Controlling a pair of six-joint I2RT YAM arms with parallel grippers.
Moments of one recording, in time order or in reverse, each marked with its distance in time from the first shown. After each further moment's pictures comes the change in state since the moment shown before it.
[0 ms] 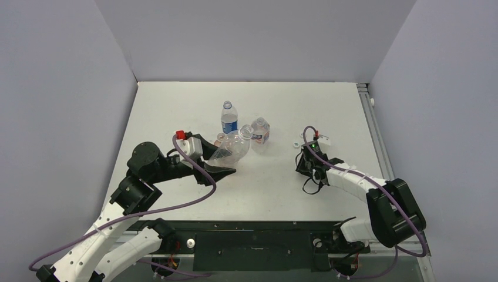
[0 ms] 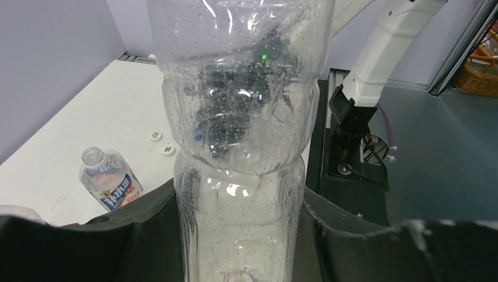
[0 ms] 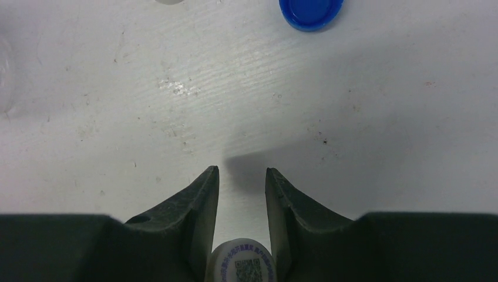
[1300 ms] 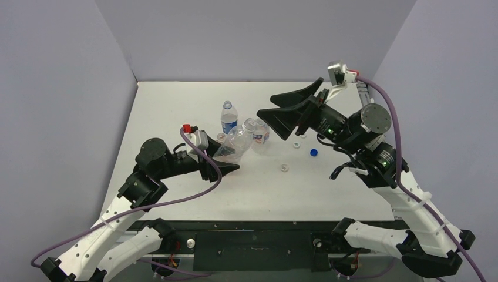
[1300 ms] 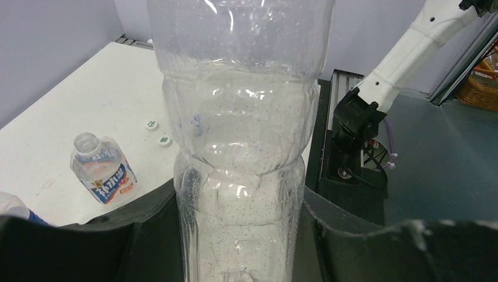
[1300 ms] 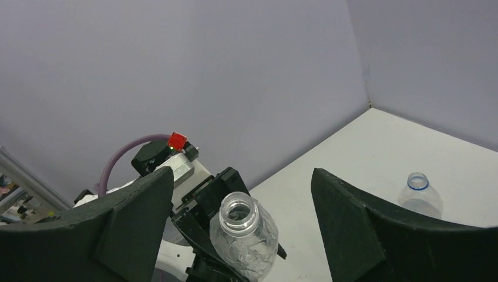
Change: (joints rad) left arm 0.010 0.054 -0.031 0.059 -0.022 -0.056; right arm 0.328 -0.316 0.859 0.052 -0.509 -0.160
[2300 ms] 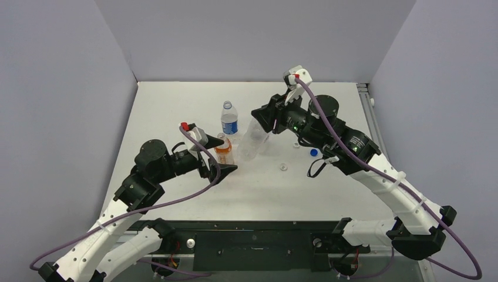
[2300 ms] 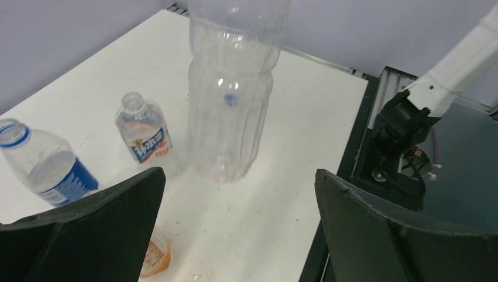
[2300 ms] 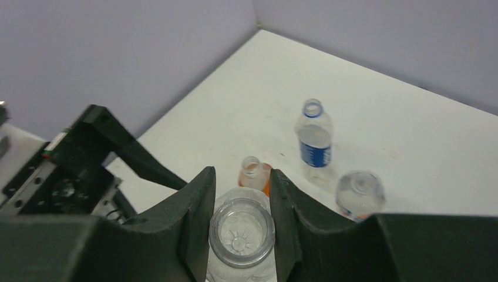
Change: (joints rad) left arm 0.004 -0.032 0.001 -0.080 -0.155 0.009; right arm 0.137 0.180 0.087 -0.261 0.293 -0.243
